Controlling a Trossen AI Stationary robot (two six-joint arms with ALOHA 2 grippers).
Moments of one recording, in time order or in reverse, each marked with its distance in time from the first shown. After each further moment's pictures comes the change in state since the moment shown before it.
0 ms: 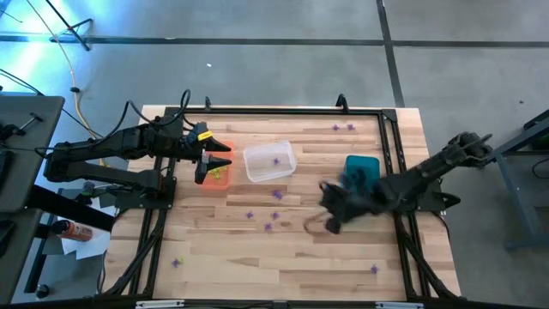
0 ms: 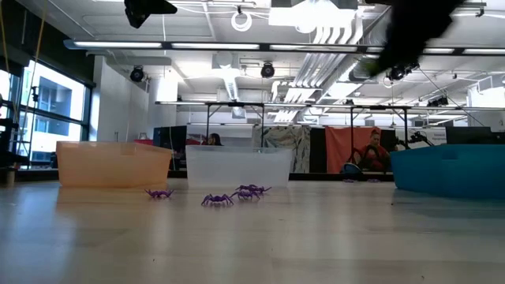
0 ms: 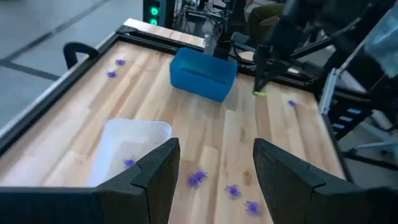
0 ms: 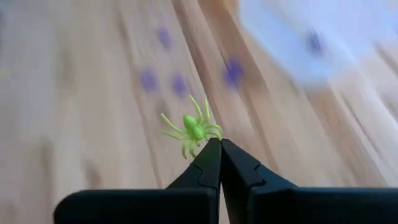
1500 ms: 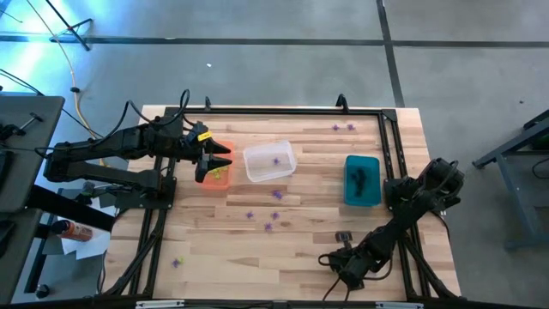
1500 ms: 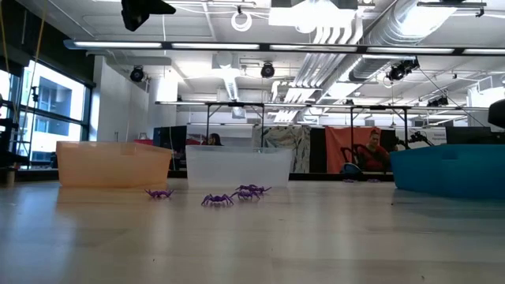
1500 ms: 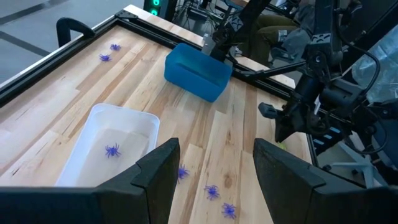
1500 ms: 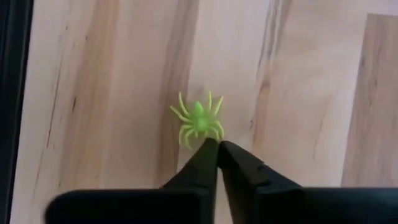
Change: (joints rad) left arm 0.000 0.000 0.000 -0.003 0.016 -0.157; right arm 0.386 0.481 0.003 0.187 -0.270 0.027
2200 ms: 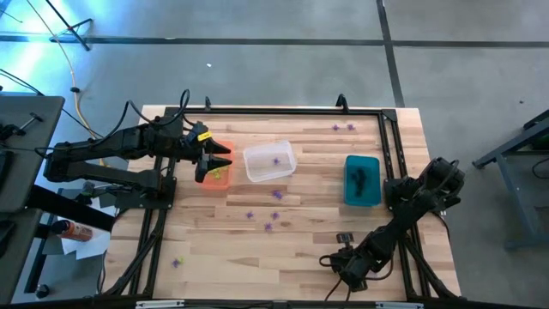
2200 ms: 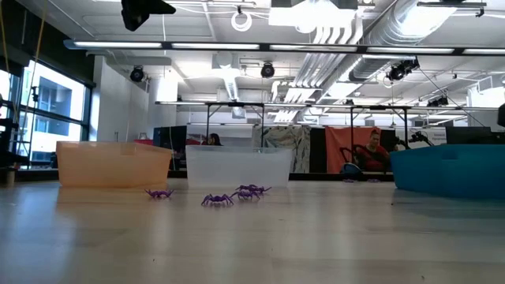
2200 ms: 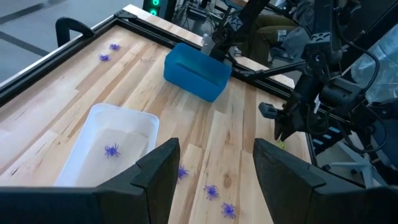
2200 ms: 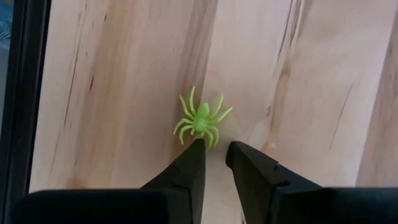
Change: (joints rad) left arm 0.000 0.000 0.000 0.000 0.002 -0.001; right arm 0.006 -0.015 0.000 -0.006 -0.052 -0.016
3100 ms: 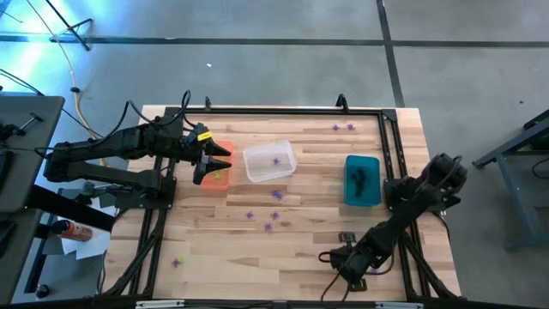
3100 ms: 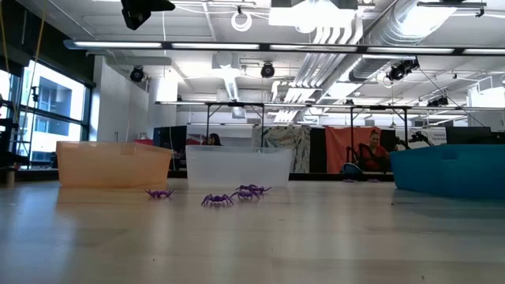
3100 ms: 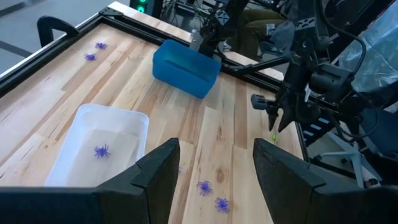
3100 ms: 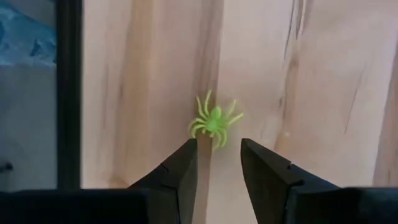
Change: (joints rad) left arm 0.000 0.000 0.000 0.000 0.050 0.026; right arm -0.010 -0.064 -0.002 -0.007 -0.109 0.109
